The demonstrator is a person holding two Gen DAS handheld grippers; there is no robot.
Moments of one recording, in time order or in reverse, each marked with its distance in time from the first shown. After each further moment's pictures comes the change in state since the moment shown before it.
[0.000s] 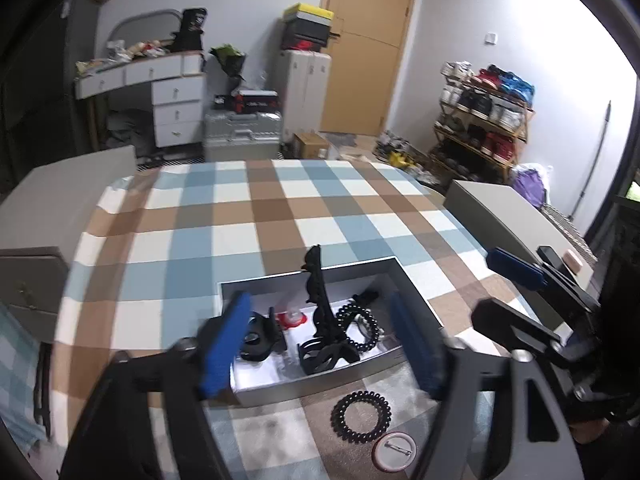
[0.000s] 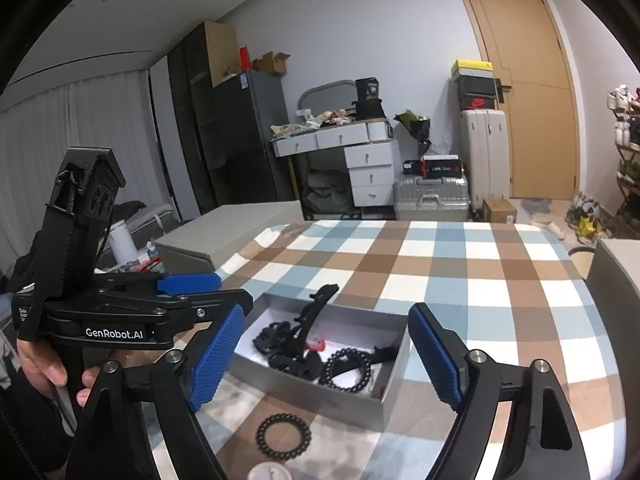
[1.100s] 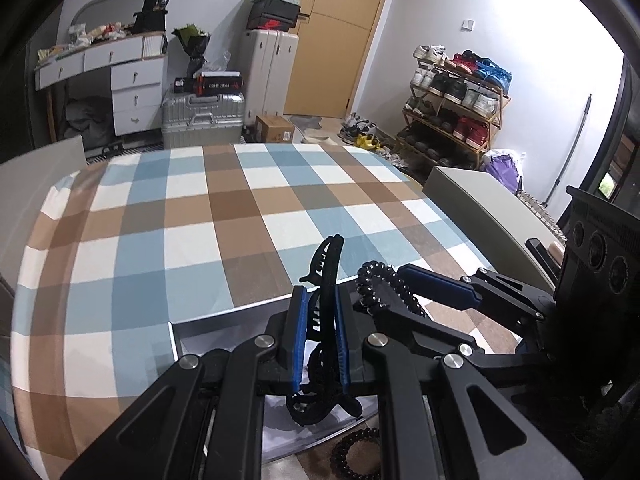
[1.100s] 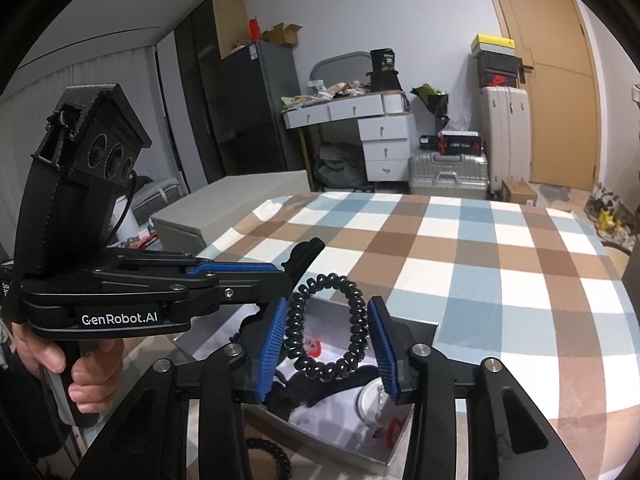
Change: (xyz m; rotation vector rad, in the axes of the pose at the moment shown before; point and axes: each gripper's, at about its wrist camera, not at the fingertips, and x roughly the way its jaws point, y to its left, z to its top) left arm 0.050 0.006 0.017 0.024 0.085 -0.169; right arm 0.073 -0.012 -0.005 -0.024 0.100 0.045
